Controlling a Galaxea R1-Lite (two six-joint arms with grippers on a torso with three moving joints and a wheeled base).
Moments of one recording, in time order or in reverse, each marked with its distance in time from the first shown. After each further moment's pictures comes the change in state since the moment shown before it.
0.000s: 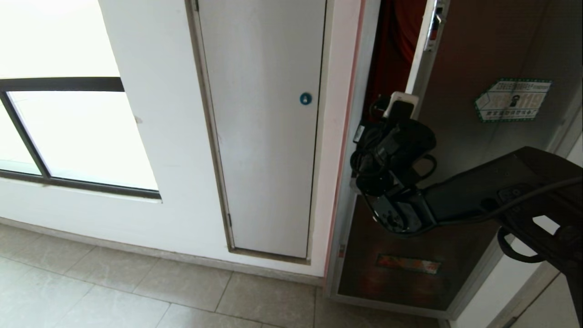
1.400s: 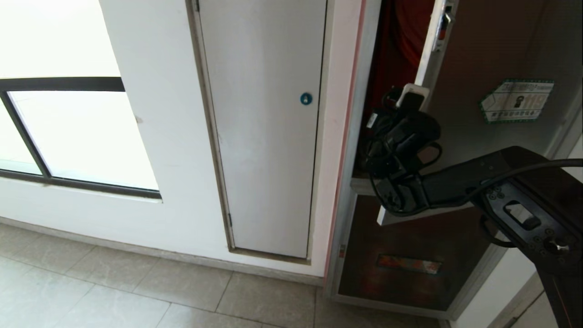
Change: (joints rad) left arm 0.000 0.000 0.000 0.000 0.000 0.000; right arm -0.120 0.098 -0.203 0.007 0.043 -0.014
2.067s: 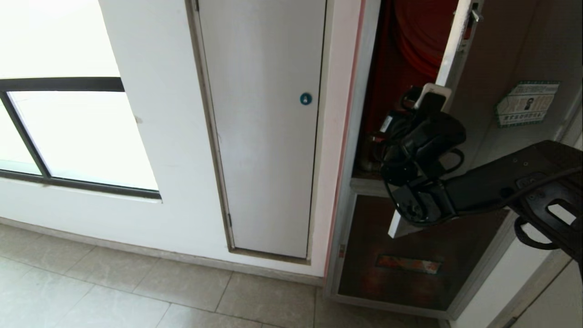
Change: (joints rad) left arm 0.000 0.000 0.000 0.000 0.000 0.000; right arm 0.006 -0.129 0.234 -0.074 -0.017 0.003
